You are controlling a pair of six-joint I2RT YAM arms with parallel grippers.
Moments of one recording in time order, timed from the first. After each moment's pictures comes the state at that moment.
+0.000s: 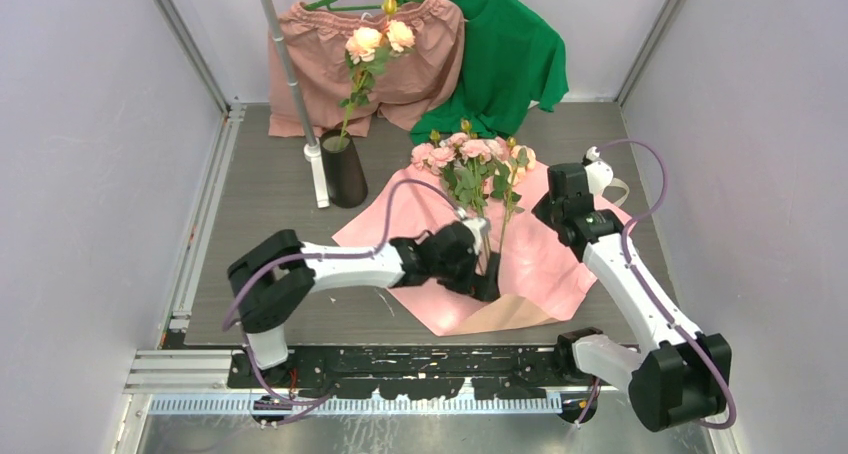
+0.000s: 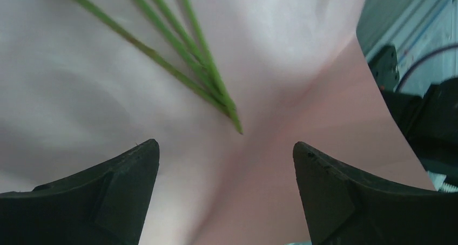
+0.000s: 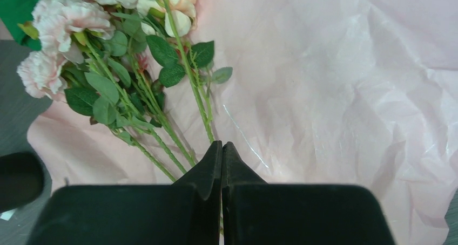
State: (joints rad) left arm -1.07 1.77 1.10 -0.07 0.13 -0.70; right arm 0.22 1.10 0.83 -0.50 0.33 0.78
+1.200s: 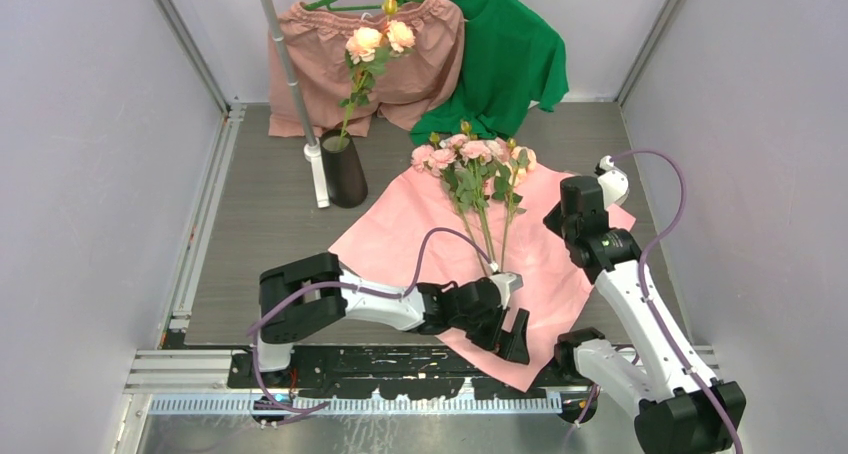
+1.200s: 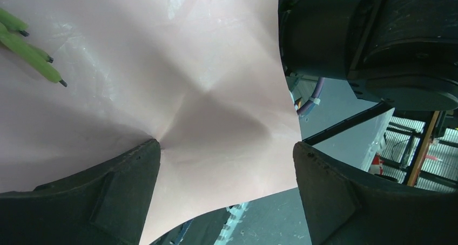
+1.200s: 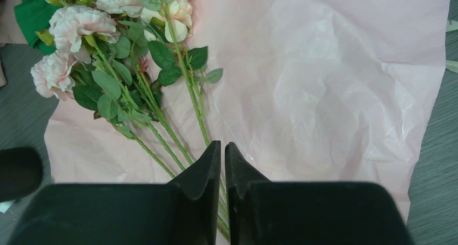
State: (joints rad) left arm -1.37 1.92 1.06 0.21 0.22 -0.91; right arm 0.22 0.90 0.81 -0.59 0.37 0.74
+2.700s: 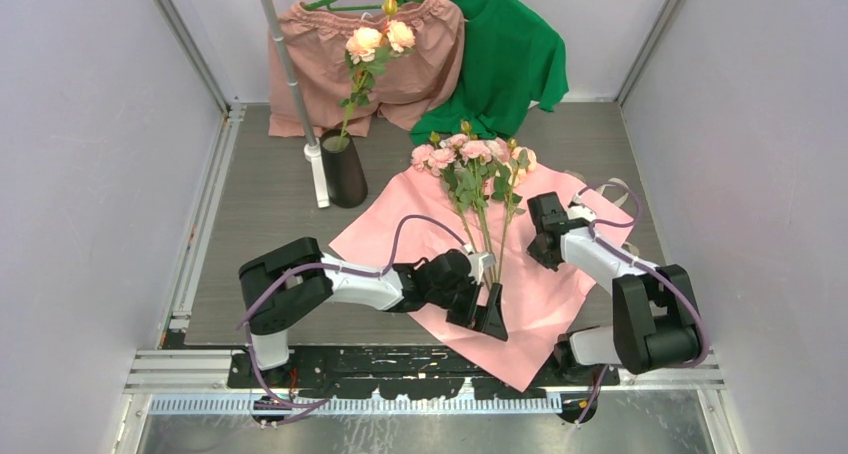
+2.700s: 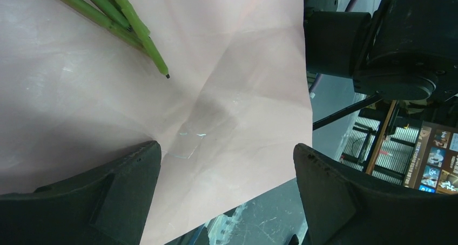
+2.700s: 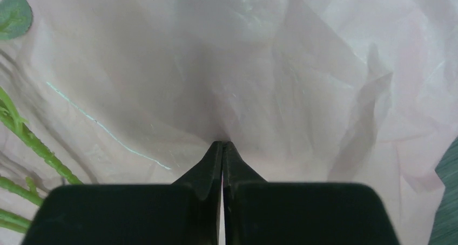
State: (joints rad) left arm -1.19 1.85 0.93 0.25 0.39 -0.92; right arm 0.21 1.34 0.63 -0.50 0.37 0.92
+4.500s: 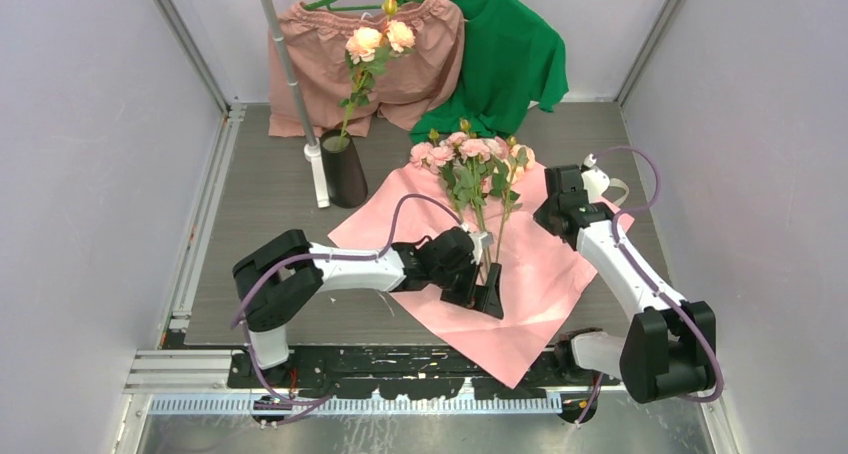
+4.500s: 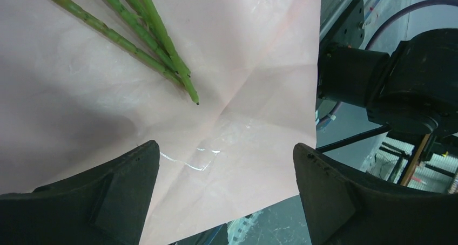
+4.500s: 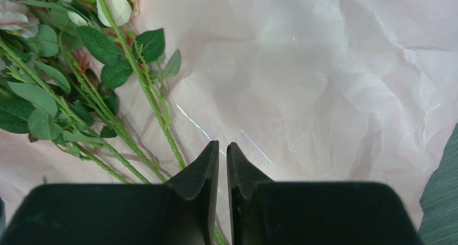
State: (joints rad) left arm -1.12 1.84 1.06 0.01 0.35 -0.82; right arm 0.17 1.20 0.83 -0.52 0.32 0.82
